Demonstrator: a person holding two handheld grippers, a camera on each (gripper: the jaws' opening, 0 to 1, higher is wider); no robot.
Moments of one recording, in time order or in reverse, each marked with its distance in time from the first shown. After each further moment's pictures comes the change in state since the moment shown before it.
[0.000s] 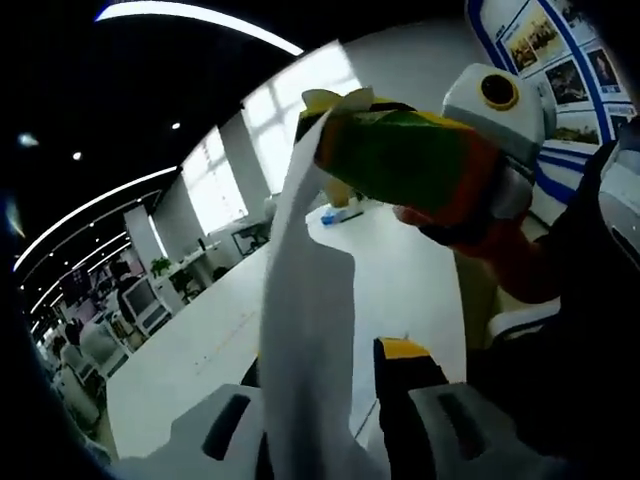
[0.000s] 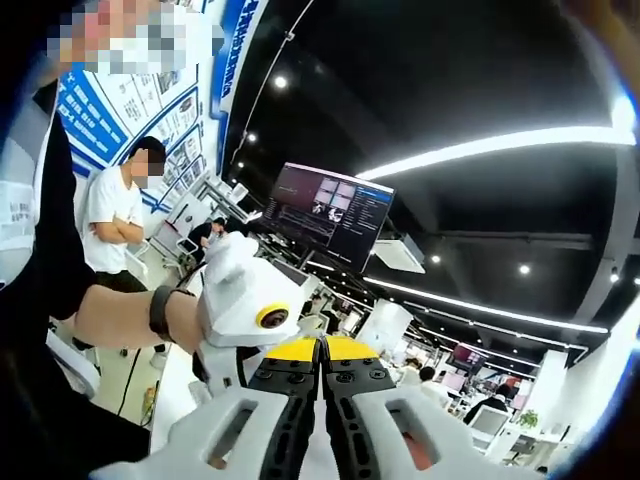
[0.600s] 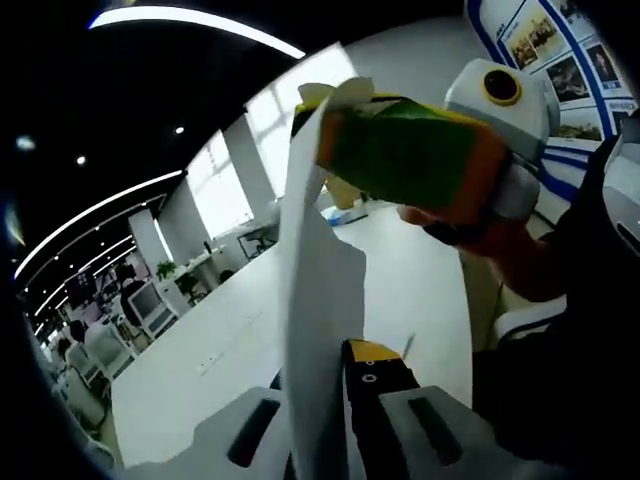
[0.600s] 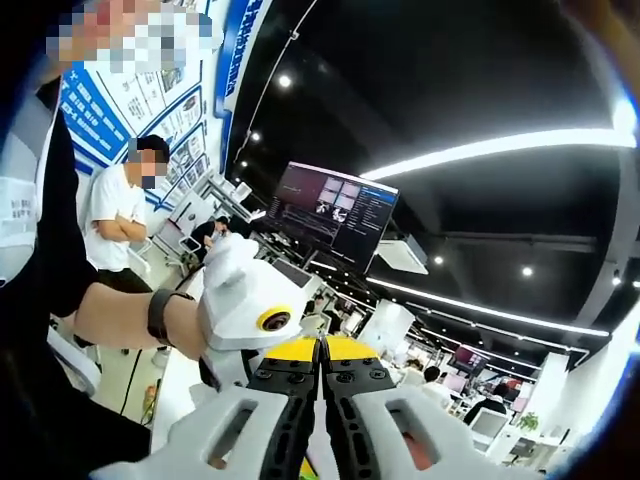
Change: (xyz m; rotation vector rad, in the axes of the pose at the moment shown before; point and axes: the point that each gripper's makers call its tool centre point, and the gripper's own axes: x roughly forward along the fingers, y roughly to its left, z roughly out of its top) left arm -0.001 0.003 -0.001 0.016 -0.008 0.035; right arm 0.002 0.004 0.000 -0.010 0.001 0.013
